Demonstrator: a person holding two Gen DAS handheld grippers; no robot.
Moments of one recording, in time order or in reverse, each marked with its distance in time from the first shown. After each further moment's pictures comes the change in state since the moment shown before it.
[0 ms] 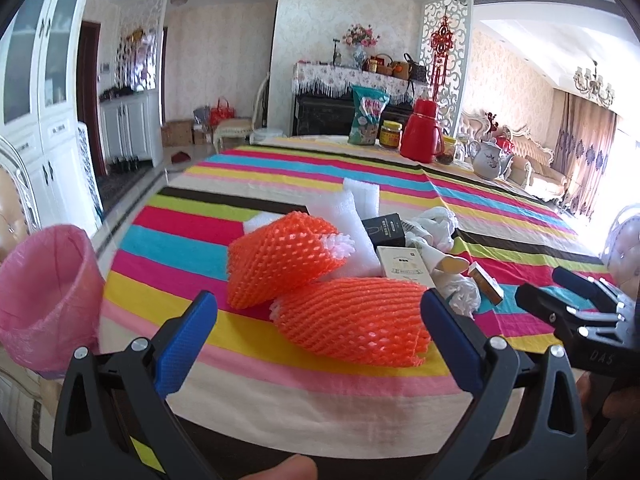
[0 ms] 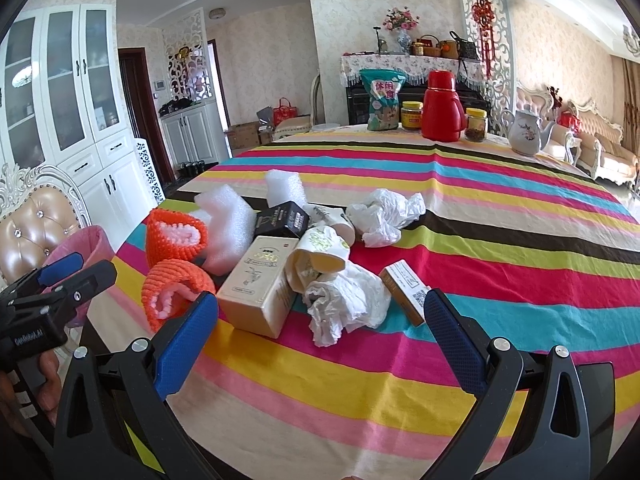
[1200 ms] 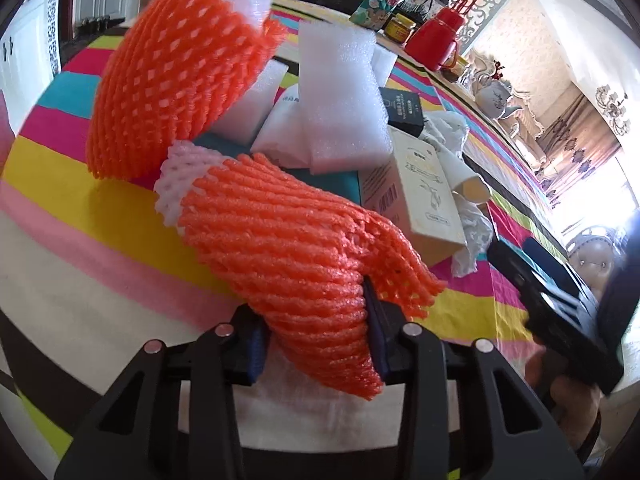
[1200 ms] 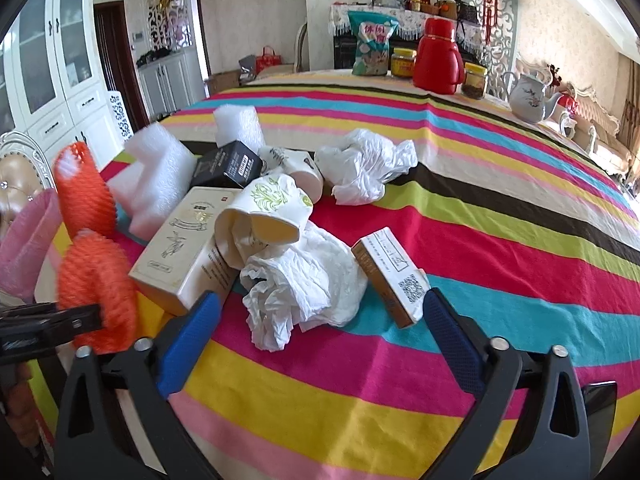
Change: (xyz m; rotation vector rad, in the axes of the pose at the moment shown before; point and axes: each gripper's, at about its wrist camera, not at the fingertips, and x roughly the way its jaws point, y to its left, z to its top) left arm 0.097 0.013 -0.028 -0.205 0.450 -0.180; right arm 0.083 -0.020 0.001 -0.032 0.207 -0.084
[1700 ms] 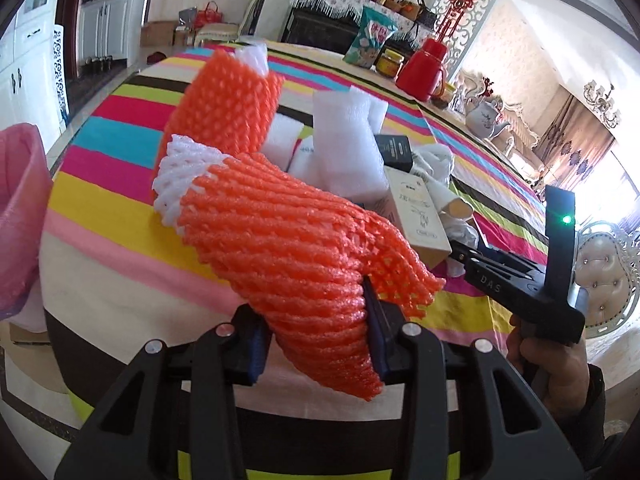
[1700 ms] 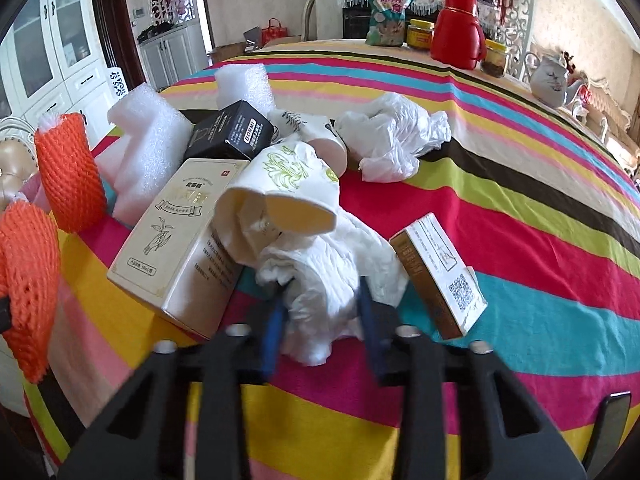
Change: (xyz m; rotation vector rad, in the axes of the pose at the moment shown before) left arm -0.054 0.011 -0.012 0.059 -0.139 0.025; right arm 0.036 0.012 0.004 -0.013 0.103 0.021
